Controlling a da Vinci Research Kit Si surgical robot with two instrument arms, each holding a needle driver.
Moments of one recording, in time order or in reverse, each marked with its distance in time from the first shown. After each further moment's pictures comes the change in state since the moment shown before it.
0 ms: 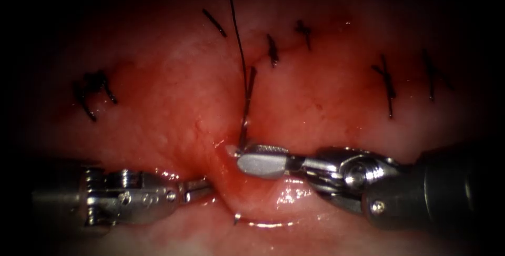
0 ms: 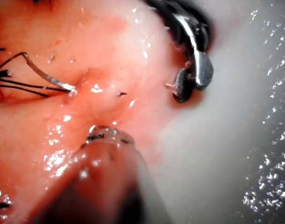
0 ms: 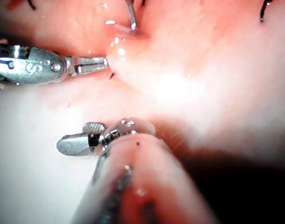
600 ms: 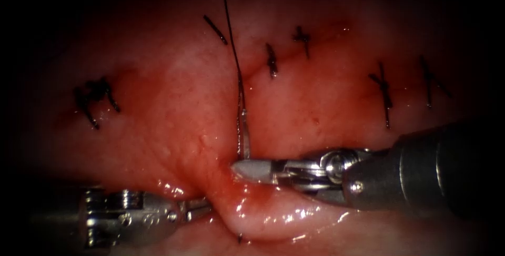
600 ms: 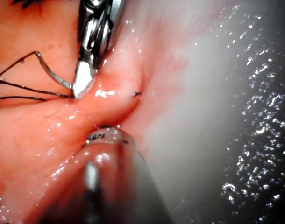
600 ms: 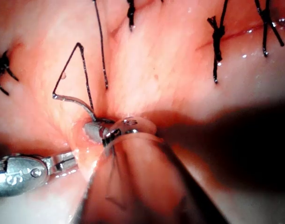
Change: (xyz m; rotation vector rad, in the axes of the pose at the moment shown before) right arm -0.010 -0.004 0.001 -0.017 -0.270 0.432; left arm 0.000 0.000 0.000 0.000 0.001 0.003
